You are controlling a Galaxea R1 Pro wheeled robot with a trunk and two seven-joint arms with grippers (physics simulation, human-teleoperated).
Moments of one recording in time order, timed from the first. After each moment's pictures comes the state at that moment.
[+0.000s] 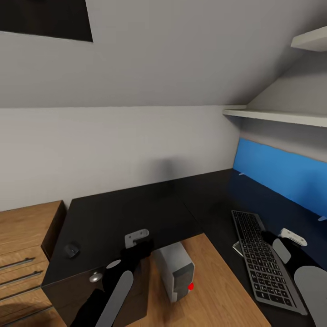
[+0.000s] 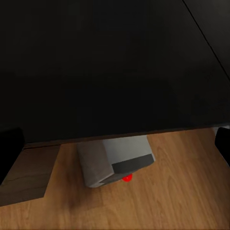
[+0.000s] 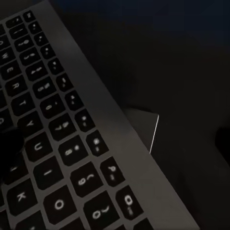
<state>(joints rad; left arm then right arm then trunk) -0.28 -0.10 -0.37 -1.44 0.60 0.47 0.56 -0.80 -0.32 -0.24 -0.37 -0.40 0.20 -0.23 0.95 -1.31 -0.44</state>
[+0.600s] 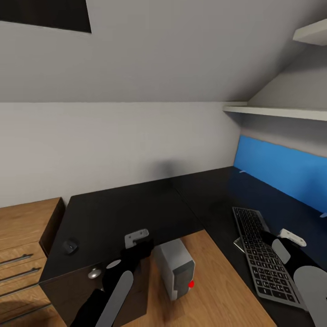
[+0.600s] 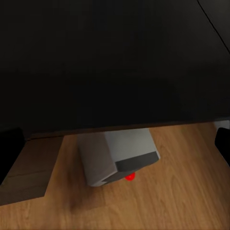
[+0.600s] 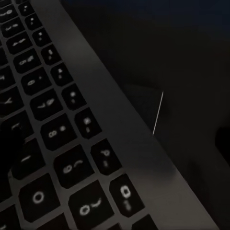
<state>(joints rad) -0.28 -0.10 -0.37 -1.44 0.60 0.47 0.56 -0.80 -0.32 -0.23 -0.37 -0.40 0.20 -0.23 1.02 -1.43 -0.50</state>
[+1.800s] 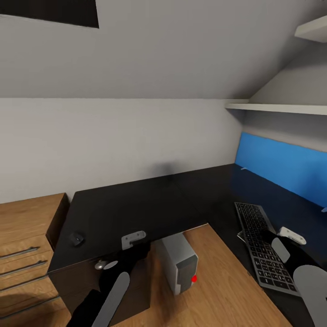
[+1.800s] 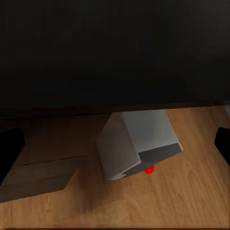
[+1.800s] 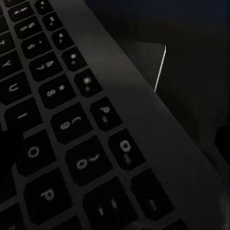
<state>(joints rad) -0.28 -0.07 -0.37 -1.42 0.60 0.47 0.55 -0.80 -0.31 -0.23 -0.38 -0.39 0.20 -0.23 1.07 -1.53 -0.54</state>
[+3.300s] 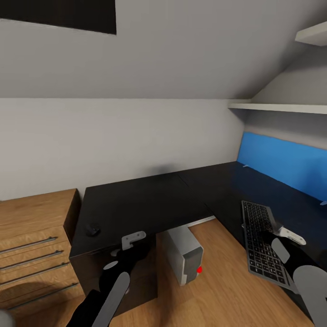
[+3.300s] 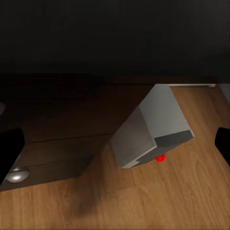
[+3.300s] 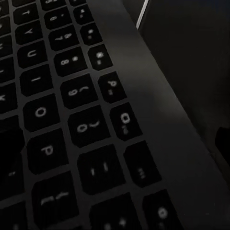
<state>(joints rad) -0.28 -0.07 -0.37 -1.42 0.60 0.47 0.55 -0.80 -0.31 -0.23 -0.38 -0.39 0.20 -0.23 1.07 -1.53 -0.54</state>
